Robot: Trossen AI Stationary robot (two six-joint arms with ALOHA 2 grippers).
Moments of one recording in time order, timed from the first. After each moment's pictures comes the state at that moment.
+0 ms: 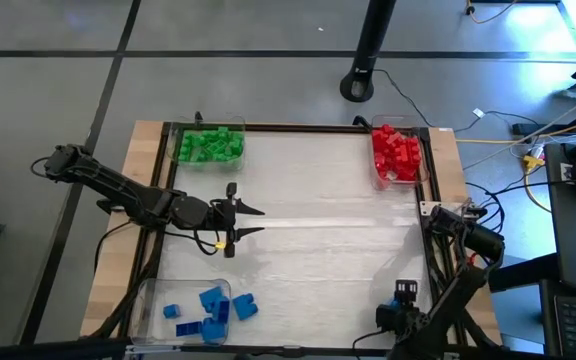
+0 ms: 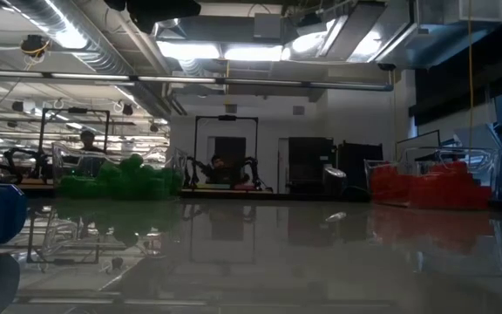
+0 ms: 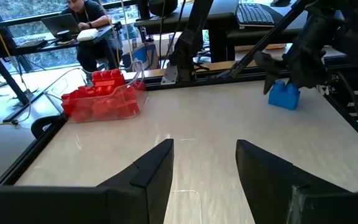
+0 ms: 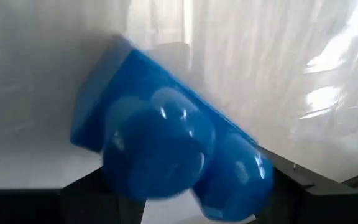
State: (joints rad) left arm -0.34 1.11 0.69 0.15 -0.44 0.03; right arm 1.07 2.05 1.39 -1.25 0.07 1.10
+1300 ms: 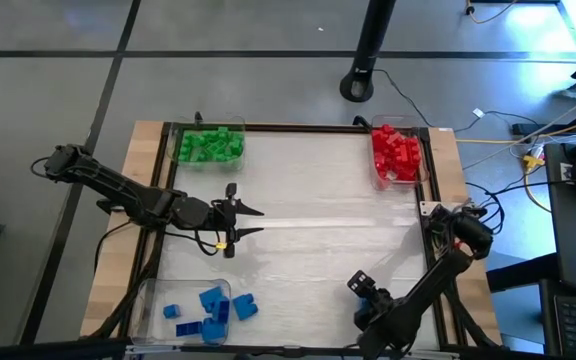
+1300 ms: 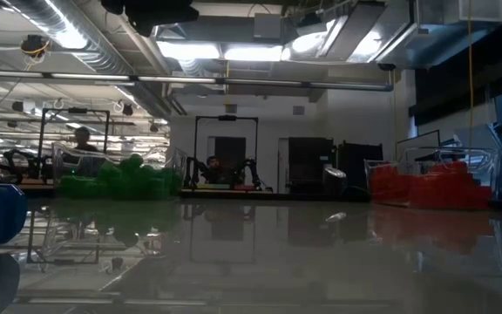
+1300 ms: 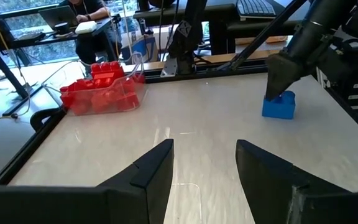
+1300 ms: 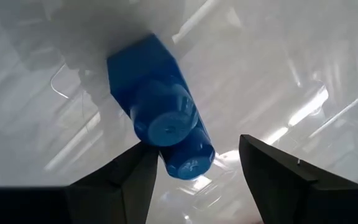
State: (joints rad) left arm -0.34 1.11 0.69 0.11 -0.44 0.01; right arm 0.88 2.04 1.50 -1.28 0.28 0.07
